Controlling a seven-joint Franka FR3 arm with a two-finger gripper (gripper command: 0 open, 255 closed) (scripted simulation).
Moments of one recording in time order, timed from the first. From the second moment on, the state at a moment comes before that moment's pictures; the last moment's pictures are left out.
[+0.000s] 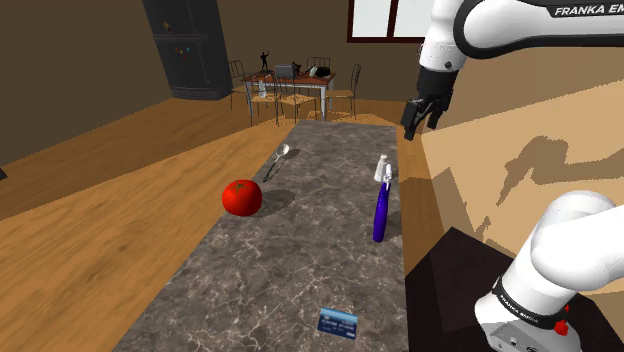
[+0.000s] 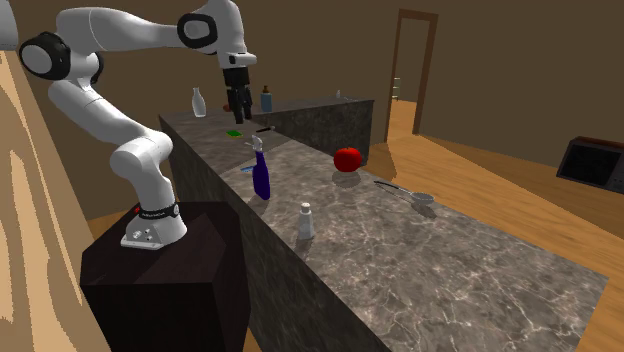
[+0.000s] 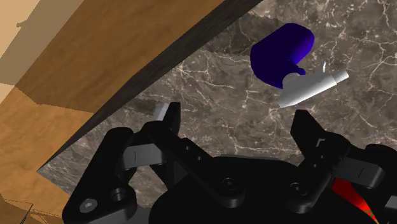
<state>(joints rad) 0.01 -0.74 0.06 -2.34 -0.04 1.69 0.15</state>
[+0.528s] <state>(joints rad) -0.03 -0.57 0.00 -2.33 -0.08 1.82 0.10</state>
